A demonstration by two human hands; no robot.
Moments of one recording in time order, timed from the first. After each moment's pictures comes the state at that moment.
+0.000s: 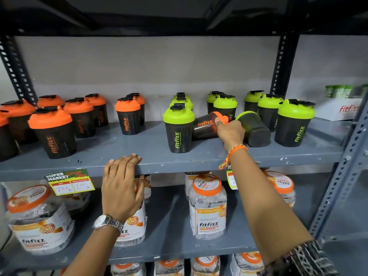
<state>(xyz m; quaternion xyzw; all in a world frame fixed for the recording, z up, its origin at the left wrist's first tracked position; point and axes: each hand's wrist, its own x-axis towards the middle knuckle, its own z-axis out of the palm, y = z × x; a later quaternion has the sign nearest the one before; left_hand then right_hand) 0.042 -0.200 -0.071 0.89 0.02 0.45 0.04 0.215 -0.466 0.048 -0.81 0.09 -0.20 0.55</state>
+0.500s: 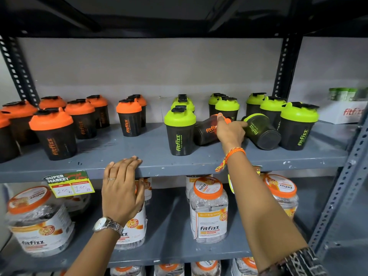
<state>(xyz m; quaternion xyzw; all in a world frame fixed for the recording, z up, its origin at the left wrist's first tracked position) 0.047 -0.200 -0.074 0.89 0.02 0.46 0.04 0.211 -0.452 0.056 -0.75 0.13 -0.22 0.61</state>
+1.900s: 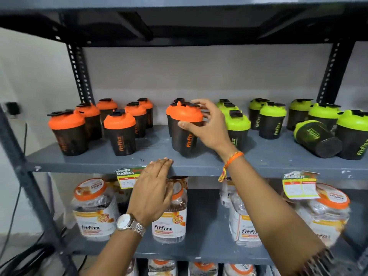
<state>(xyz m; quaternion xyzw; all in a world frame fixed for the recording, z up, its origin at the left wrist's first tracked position) -0.017 -0.134 -0.038 0.95 -0.01 0.31 0.03 0.119 -0.291 0.083 -0.68 -0.36 -0.26 0.58</state>
